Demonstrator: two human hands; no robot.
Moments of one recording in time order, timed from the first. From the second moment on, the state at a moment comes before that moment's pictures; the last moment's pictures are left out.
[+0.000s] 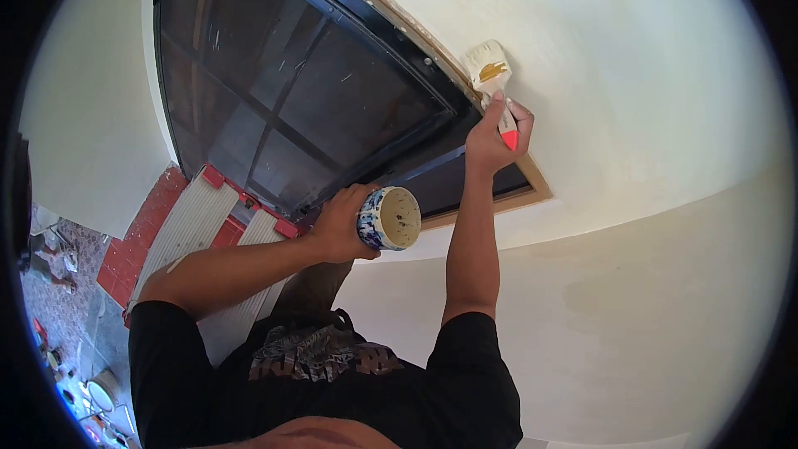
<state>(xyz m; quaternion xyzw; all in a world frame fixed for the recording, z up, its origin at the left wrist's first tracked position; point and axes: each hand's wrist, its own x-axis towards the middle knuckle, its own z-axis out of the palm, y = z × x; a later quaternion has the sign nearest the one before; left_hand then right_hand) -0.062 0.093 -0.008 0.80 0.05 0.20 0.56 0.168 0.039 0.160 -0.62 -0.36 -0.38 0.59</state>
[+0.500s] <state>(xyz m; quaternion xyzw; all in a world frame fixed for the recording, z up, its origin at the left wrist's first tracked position) -0.061 0.091 -0.012 0.81 0.06 0.20 0.55 0.174 0.131 0.216 -0.57 -0.69 -0.34 0.28</state>
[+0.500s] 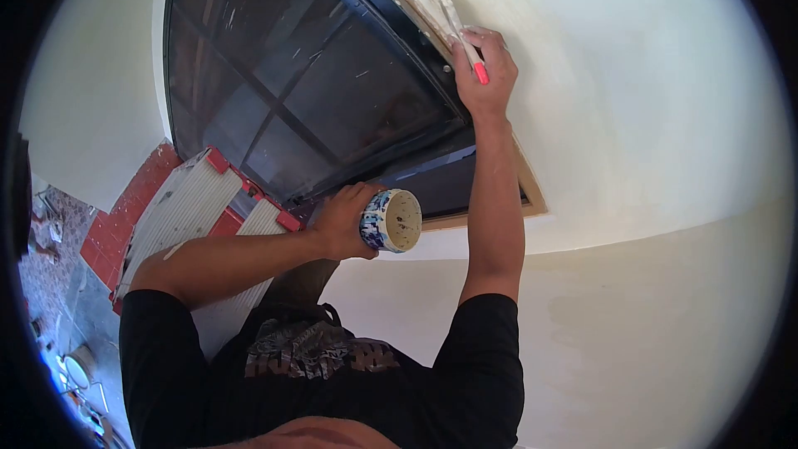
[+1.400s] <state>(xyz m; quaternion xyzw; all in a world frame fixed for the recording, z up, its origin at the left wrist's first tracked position) -0.061 0.090 -0.014 0.81 0.06 0.19 0.55 0.159 0.115 0.225 -0.59 -0.71 -0.31 0.22</state>
